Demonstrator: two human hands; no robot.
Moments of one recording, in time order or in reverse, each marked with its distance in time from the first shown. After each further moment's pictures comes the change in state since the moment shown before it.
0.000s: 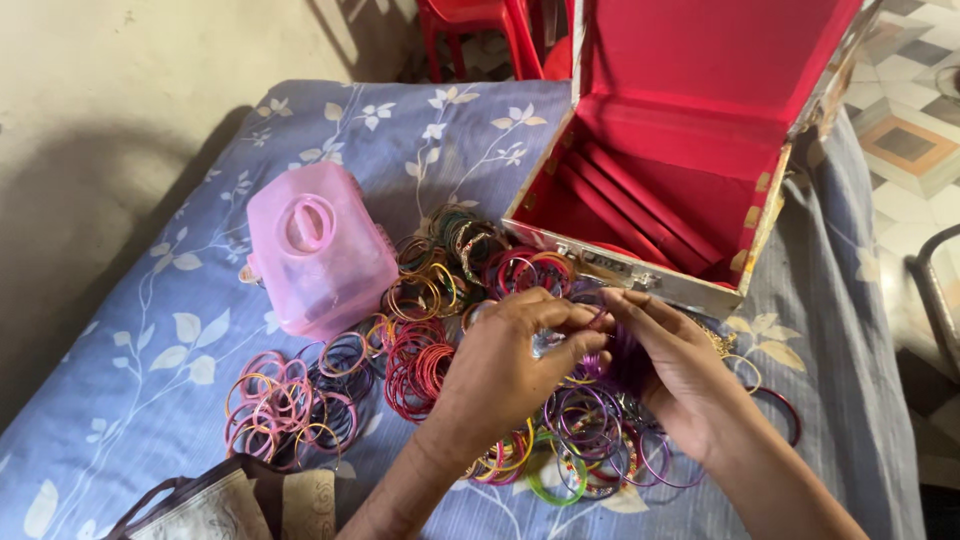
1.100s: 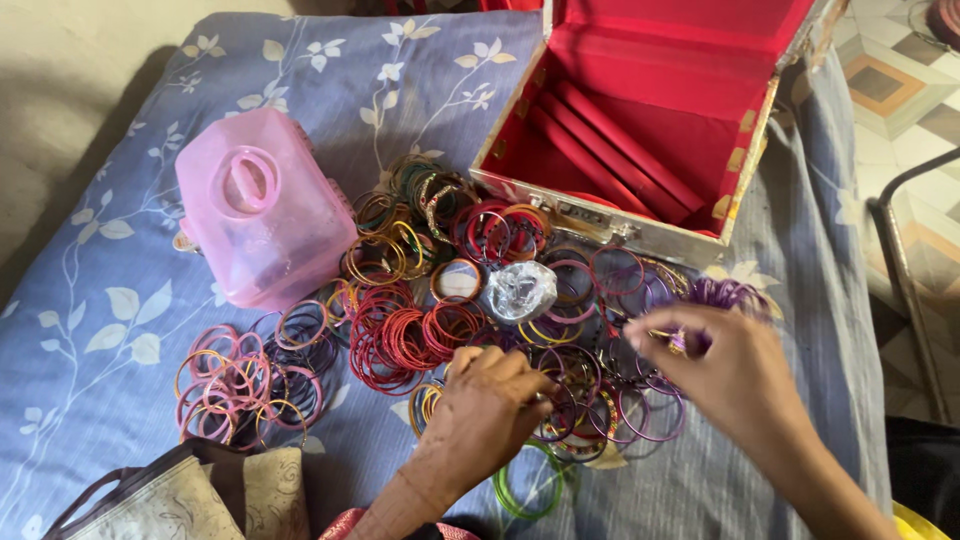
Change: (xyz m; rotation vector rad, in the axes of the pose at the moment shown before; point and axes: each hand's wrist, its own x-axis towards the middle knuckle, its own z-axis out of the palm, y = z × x) left_hand -0.074 -0.076 0.055 0.417 -0.181 0.124; right_hand -0.029 0.000 -0.052 -1.523 0.298 -0.107
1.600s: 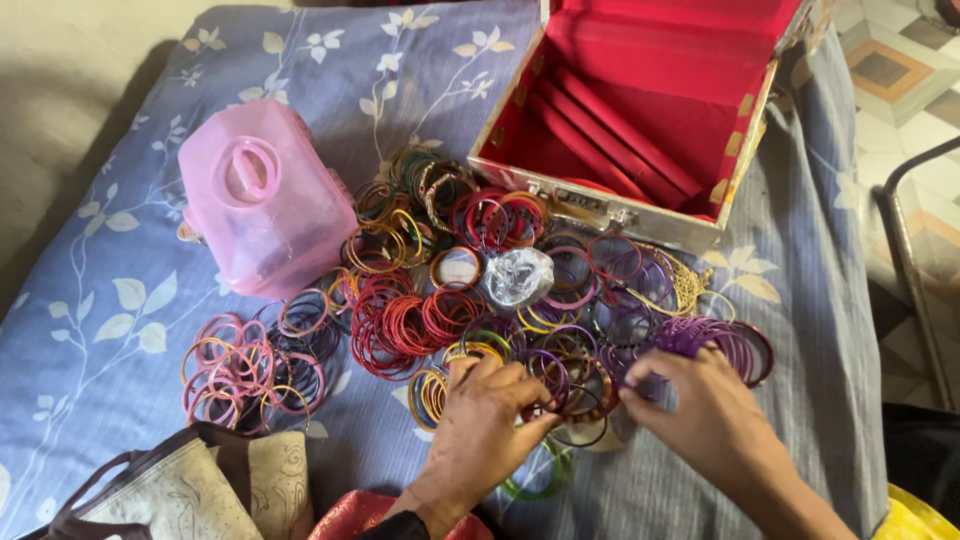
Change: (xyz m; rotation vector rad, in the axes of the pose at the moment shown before) left_hand -0.018 0.021 0.010 -0.133 0.064 -0.132; right_hand -0.022 0.038 0.042 -0.014 -0.014 -0.319
